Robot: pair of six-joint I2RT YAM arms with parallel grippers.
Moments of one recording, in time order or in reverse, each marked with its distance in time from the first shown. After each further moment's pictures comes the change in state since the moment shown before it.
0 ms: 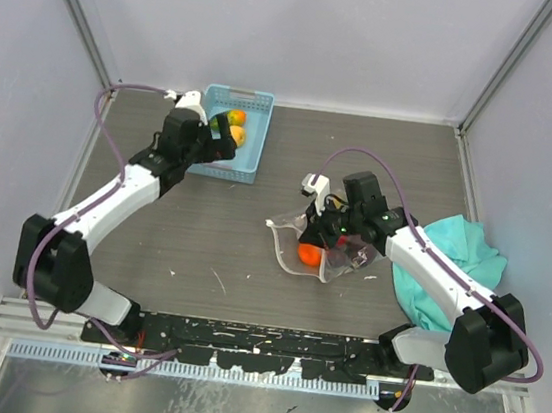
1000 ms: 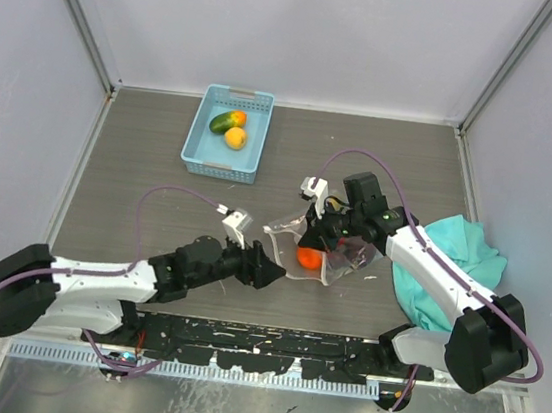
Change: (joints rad) left arm -0.675 -0.414 -0.848 0.718 0.144 -0.306; right arm -0.002 0.000 0.008 -0.048 -0.065 -0.063
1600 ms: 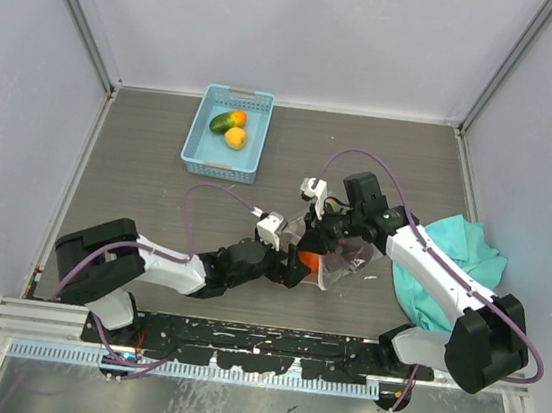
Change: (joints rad) left arm -0.082 0.498 0.193 0.192 -0.151 0.101; right arm 0.000 0.000 0.006 -0.021 -0.052 0.001
